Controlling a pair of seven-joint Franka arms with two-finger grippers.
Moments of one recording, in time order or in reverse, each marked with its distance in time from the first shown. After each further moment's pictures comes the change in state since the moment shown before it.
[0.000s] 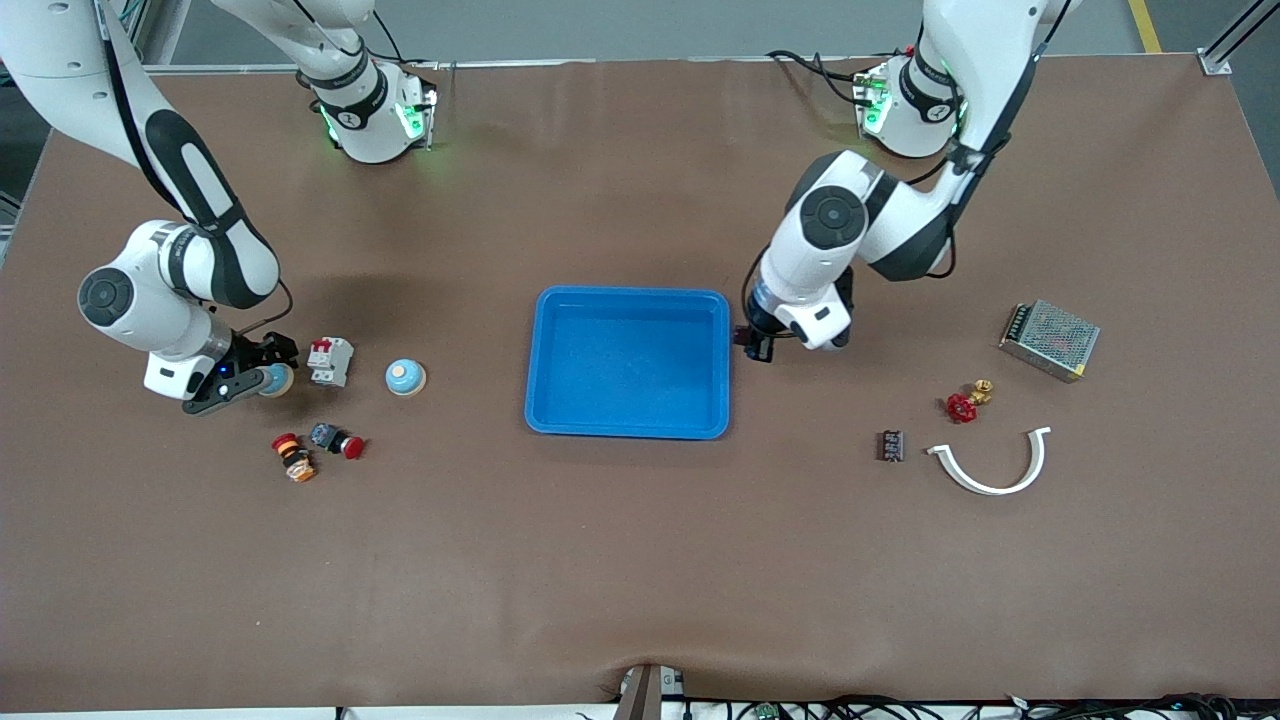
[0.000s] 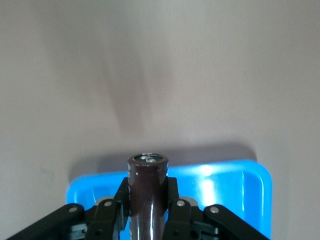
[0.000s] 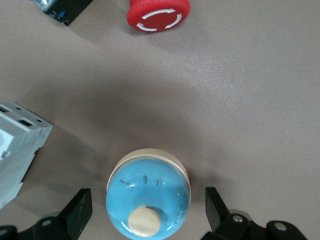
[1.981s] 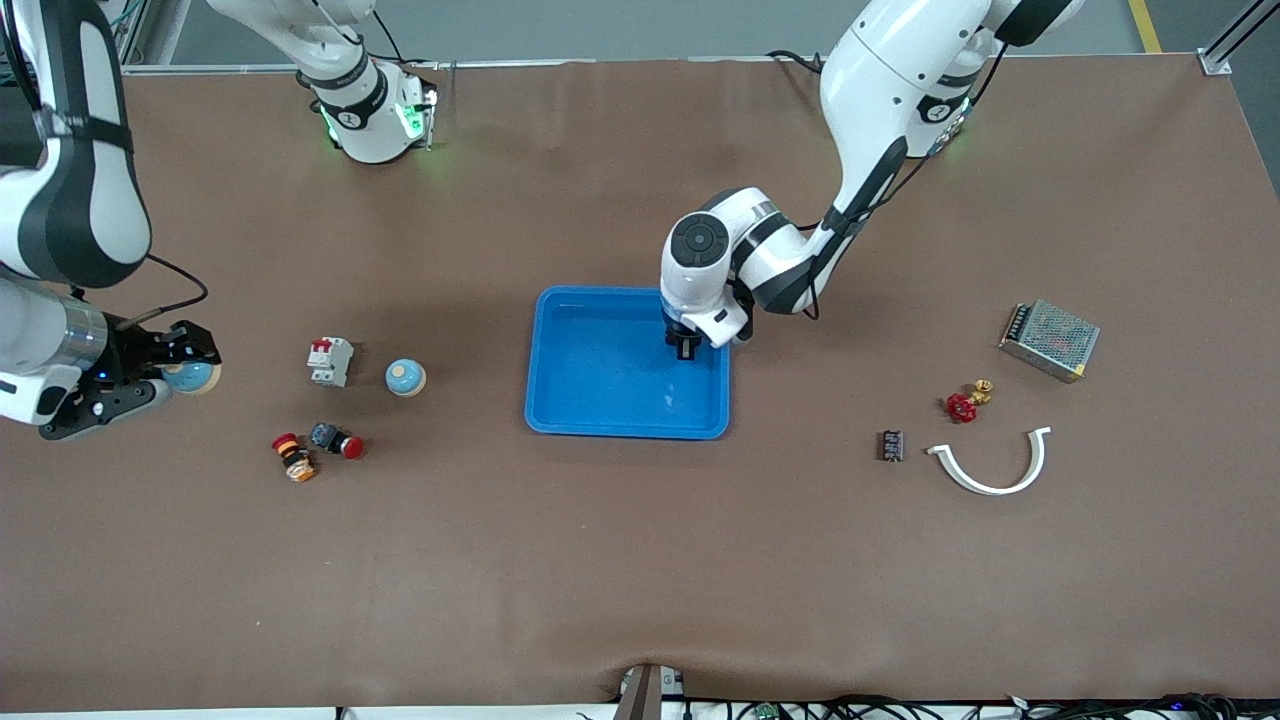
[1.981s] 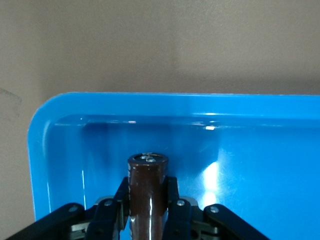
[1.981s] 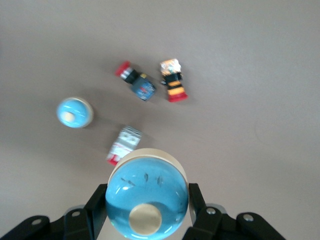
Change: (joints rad) left arm -0.175 0.293 0.008 0.192 0.190 0.000 -0.383; right arm 0.145 -0.156 0.026 0.632 0.006 -0.920 0.267
